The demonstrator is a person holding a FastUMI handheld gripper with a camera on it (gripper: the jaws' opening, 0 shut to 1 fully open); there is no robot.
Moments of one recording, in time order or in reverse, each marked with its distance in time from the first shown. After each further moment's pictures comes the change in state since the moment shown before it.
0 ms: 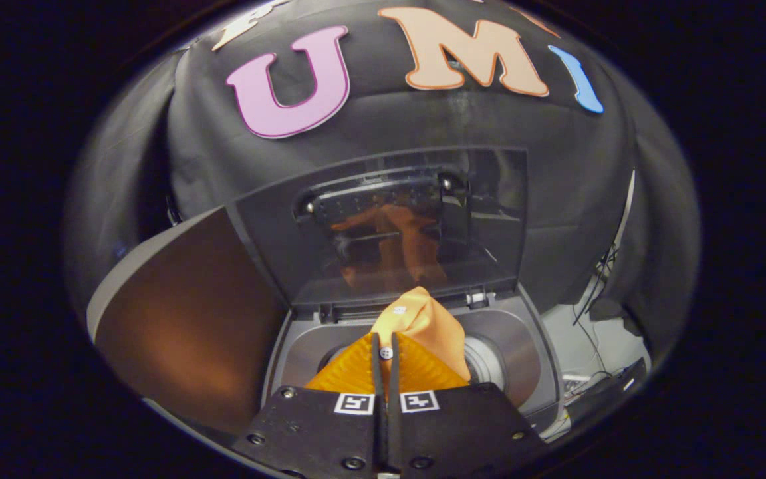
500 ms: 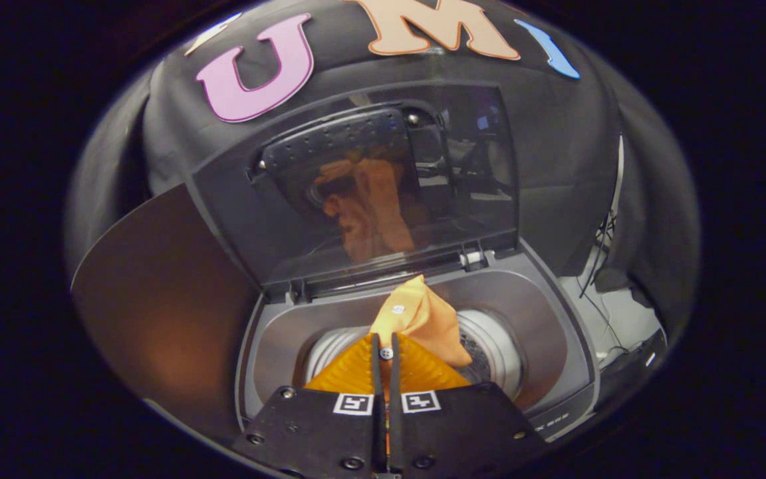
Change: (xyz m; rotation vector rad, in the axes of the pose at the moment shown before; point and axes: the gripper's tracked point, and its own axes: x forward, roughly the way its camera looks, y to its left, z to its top) arm 0.033 -0.024 -0.053 0.076 0.064 -0.043
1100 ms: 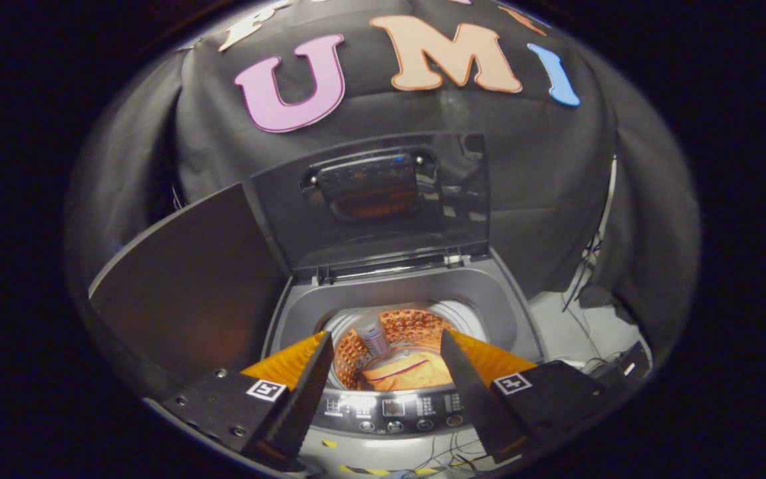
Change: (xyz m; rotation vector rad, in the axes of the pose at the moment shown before) arm -0.128 0.006 0.008 -0.086 -0.086 0.001
